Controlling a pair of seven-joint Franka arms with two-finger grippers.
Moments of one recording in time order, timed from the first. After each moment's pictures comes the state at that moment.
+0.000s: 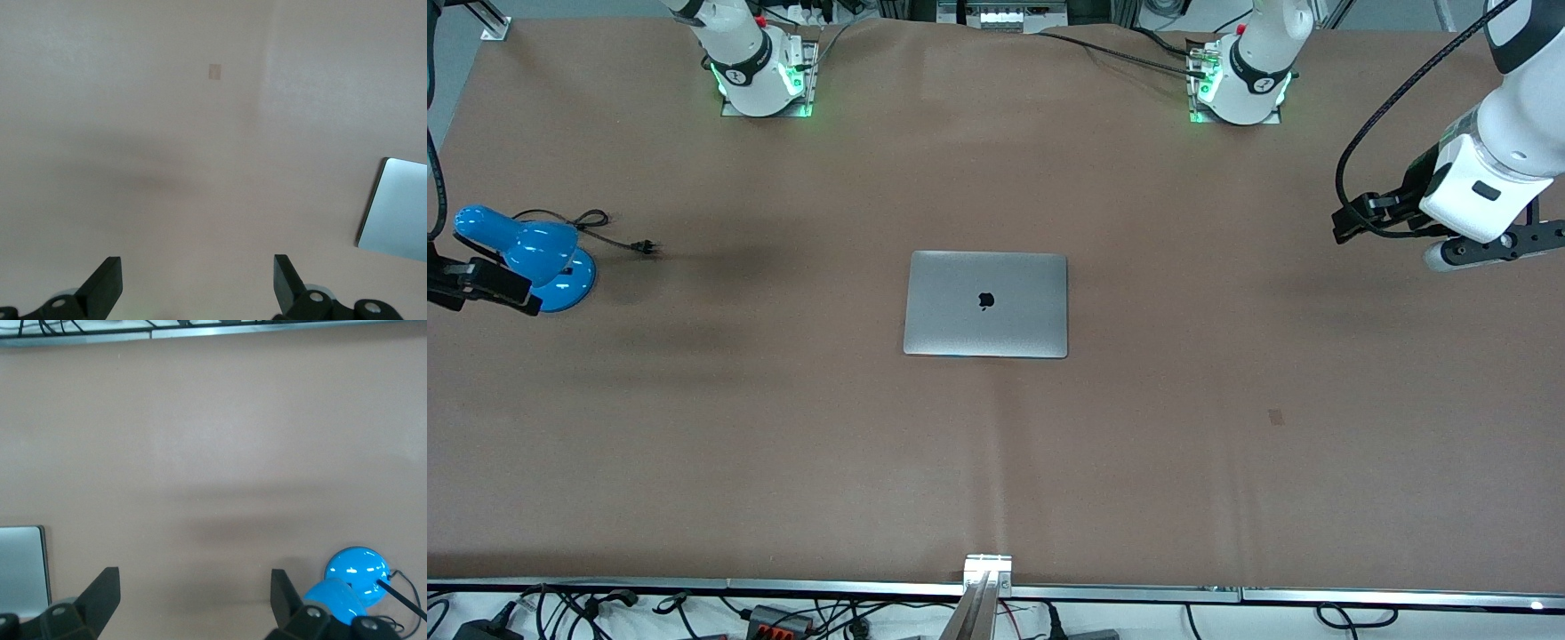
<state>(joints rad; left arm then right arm) 0.06 0.02 -0.17 -1.64 0.02 1.57 -0.31 0.00 0.27 -0.09 -1.33 0.04 1.64 -0.03</state>
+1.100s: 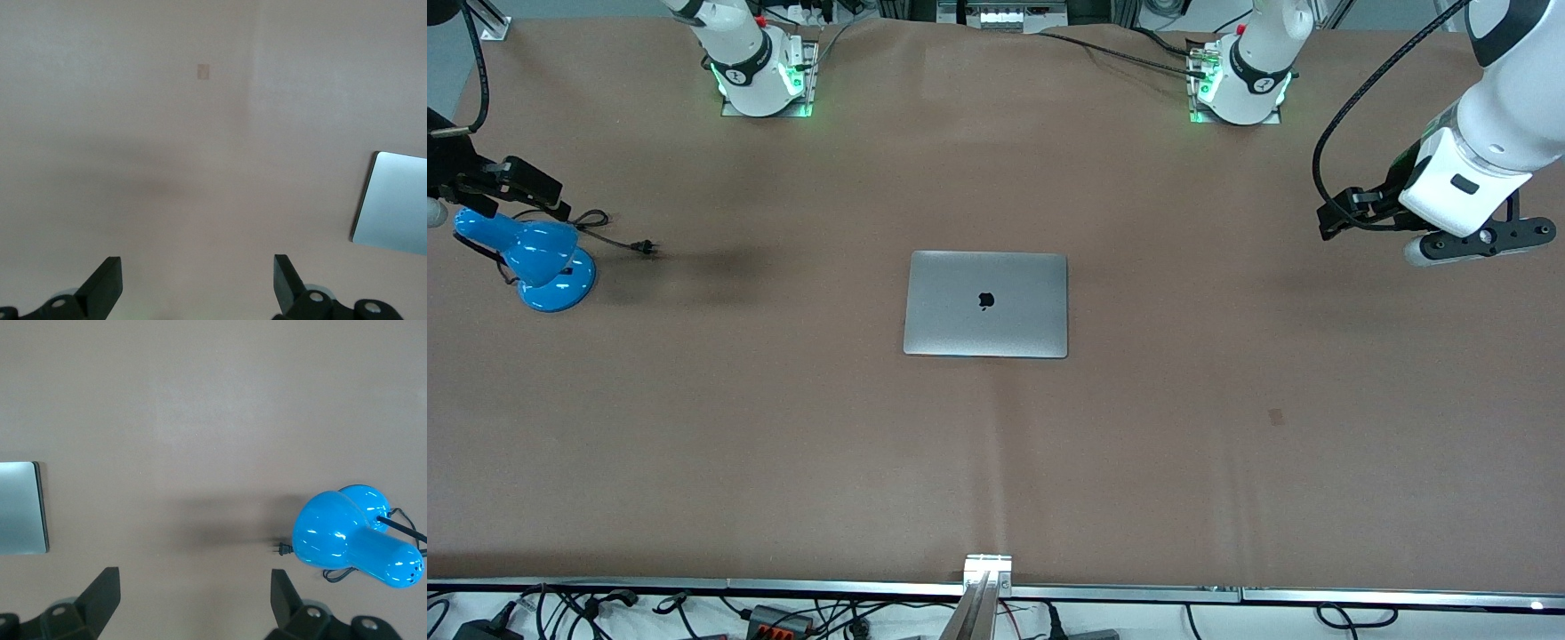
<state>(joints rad) 0.05 0.02 -0.19 -1.64 0.02 1.57 -0.31 0.00 -0.09 -0.08 -1.77 0.01 1.69 -0.03</state>
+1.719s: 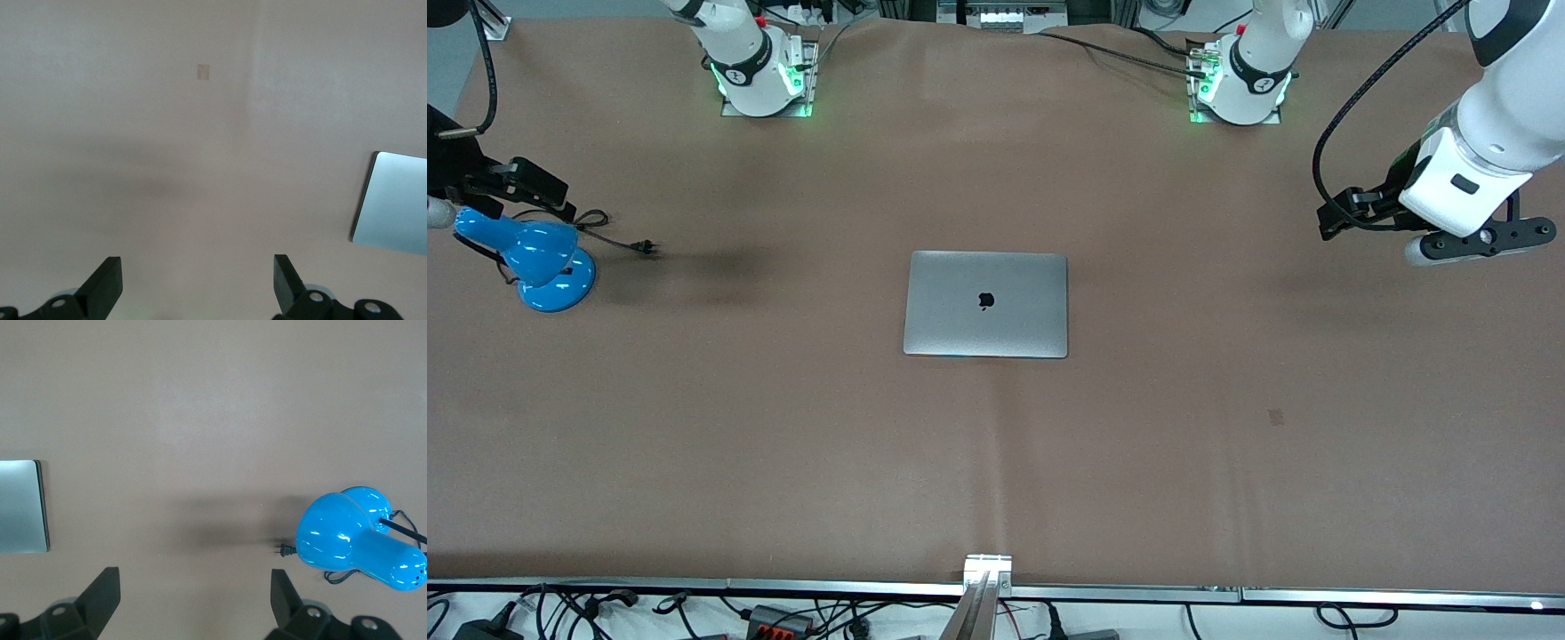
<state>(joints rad) 0.05 0.02 -0.19 -1.64 0.02 1.57 -0.31 0.00 -0.09 -0.07 -1.77 0.01 1.70 -0.03</state>
